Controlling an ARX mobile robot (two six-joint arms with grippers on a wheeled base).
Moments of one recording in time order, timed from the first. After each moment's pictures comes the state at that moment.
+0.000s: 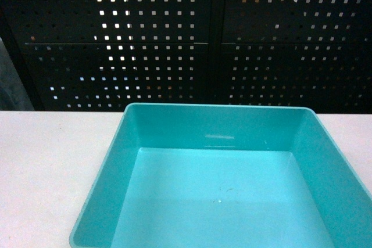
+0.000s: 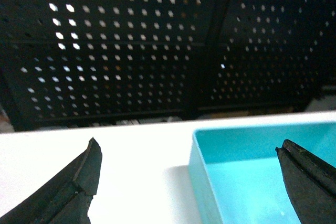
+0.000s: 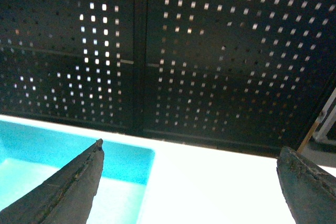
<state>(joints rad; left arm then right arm) -0.07 0.89 0.37 0.38 0.15 -0.09 -0.01 0.89 0.28 0.57 -0.15 -0.08</state>
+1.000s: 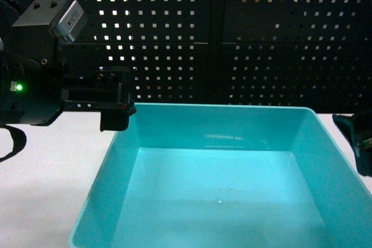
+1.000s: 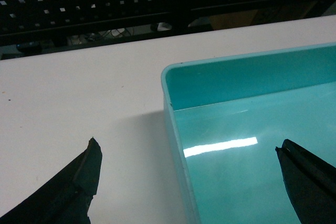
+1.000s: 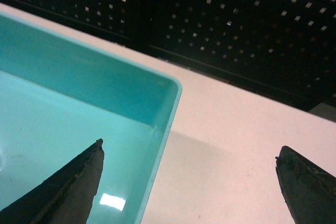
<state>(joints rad) -0.28 1.57 0.77 0.22 0.00 -0.10 0.12 1.53 0.51 0.64 -0.03 -0.25</state>
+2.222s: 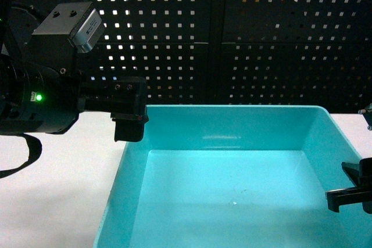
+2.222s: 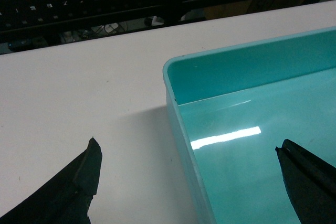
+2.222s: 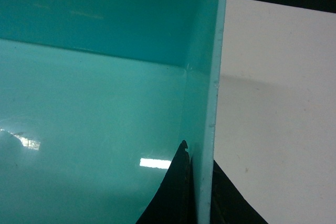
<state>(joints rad) -0.32 1.59 0.77 0.22 -0.02 -0.10 0.11 1.84 0.49 0.81 0.01 -0.07</state>
